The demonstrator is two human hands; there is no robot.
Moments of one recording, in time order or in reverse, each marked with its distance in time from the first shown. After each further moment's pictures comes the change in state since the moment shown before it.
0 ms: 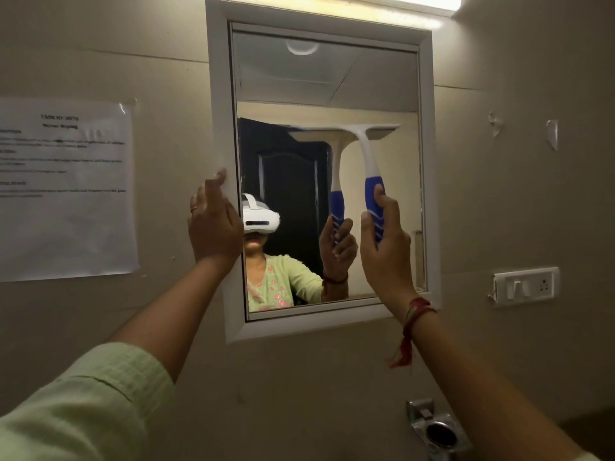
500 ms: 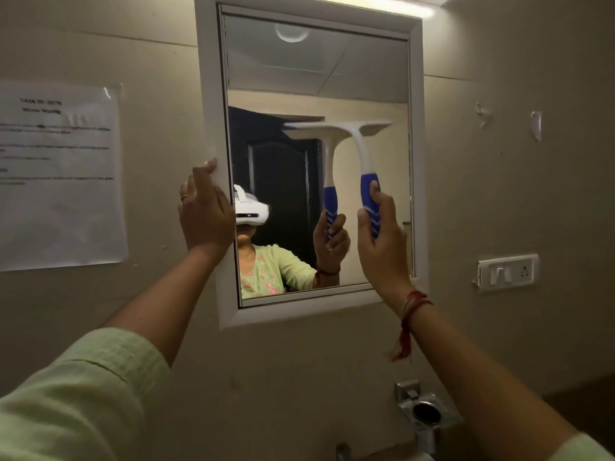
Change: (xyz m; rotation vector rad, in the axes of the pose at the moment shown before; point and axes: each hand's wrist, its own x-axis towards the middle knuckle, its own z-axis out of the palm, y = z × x) left_hand 0.000 -0.001 0.000 0.004 0.022 0.005; right_hand -0.010 0.004 -0.010 -0.021 -0.026 -0.010
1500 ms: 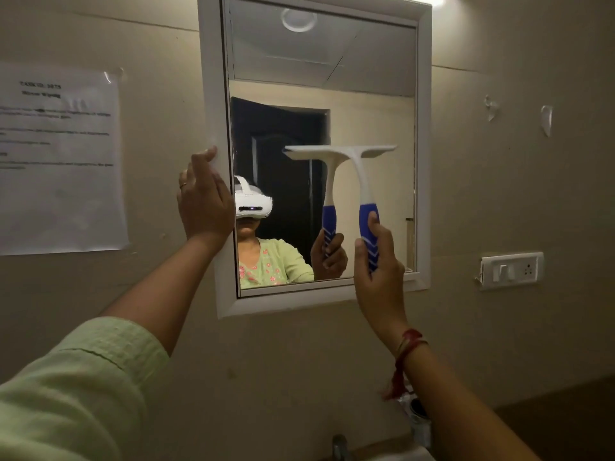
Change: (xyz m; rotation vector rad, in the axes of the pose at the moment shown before) left_hand -0.002 0.001 0.000 0.001 0.009 -0.007; right_hand -0.057 -0.001 -0.002 0.095 -0.044 0.109
